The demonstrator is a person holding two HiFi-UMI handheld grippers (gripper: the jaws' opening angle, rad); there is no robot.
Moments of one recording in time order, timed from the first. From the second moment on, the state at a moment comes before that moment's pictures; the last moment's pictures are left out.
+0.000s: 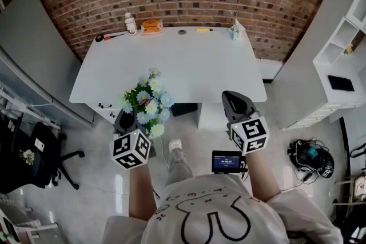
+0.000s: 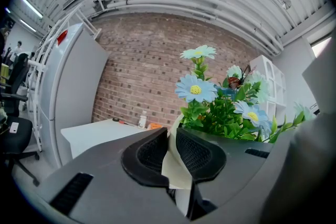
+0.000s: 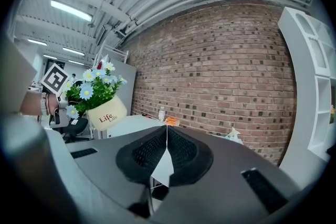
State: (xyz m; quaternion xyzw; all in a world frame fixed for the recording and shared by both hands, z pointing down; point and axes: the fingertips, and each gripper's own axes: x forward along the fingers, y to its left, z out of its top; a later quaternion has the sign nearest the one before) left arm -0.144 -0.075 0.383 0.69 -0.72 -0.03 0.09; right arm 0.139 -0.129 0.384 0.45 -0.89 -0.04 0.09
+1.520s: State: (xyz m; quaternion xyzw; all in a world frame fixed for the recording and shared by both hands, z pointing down) left arm -0.264 -0.390 0.407 0.72 -0.68 -0.03 0.11; right arm 0.023 -0.409 0.404 0.49 -0.86 -0.01 0.12
